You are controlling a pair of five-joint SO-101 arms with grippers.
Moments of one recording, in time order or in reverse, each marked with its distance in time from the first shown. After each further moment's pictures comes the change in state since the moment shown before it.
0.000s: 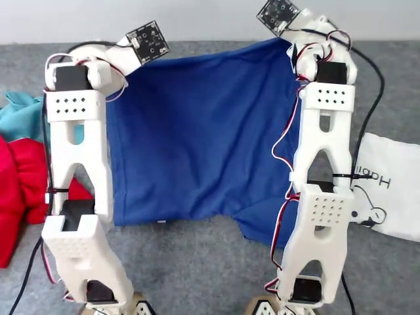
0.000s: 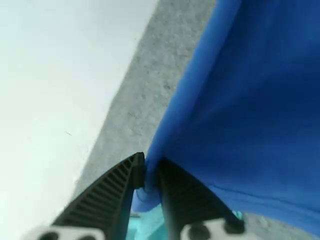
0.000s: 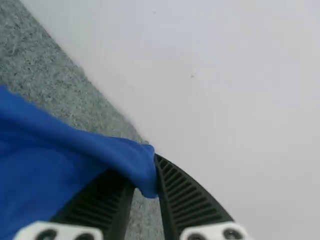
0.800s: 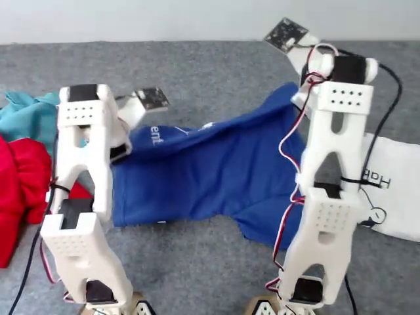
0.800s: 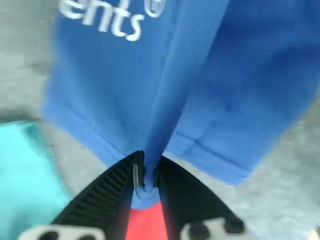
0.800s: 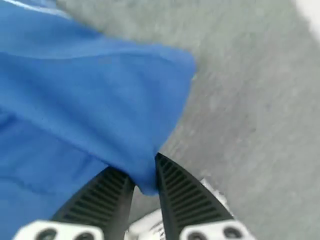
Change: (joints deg) left arm -0.9 1.2 22.2 24.0 1.8; right arm 2.5 -7.3 -2.2 51.5 -4.3
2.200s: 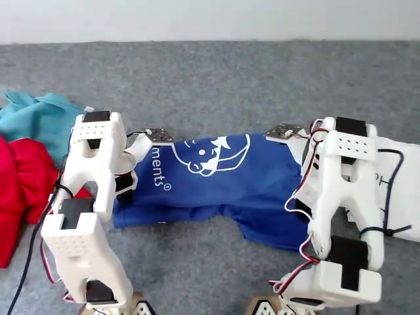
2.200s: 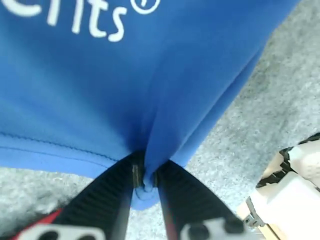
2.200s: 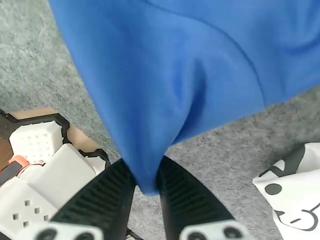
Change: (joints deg) left arm 0.2 0.1 18.4 0.0 2.5; right arm 4.0 -38.0 77.7 0.0 4.3
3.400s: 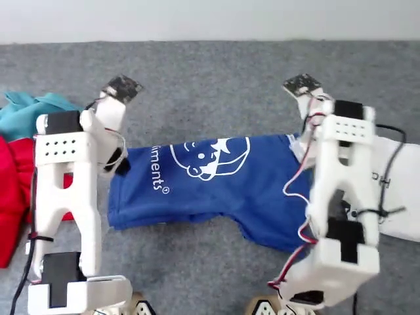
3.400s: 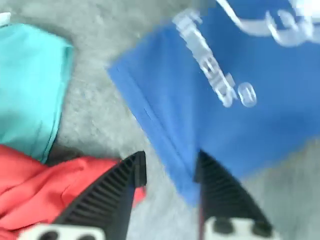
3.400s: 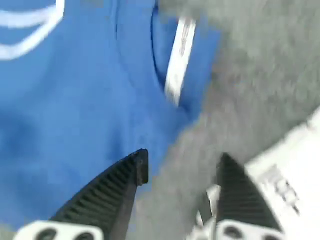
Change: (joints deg) left arm -1.1 -29.7 6.2 -13.1 29.8; right arm -3.4 11.3 -13.5 -23.6 -22.6
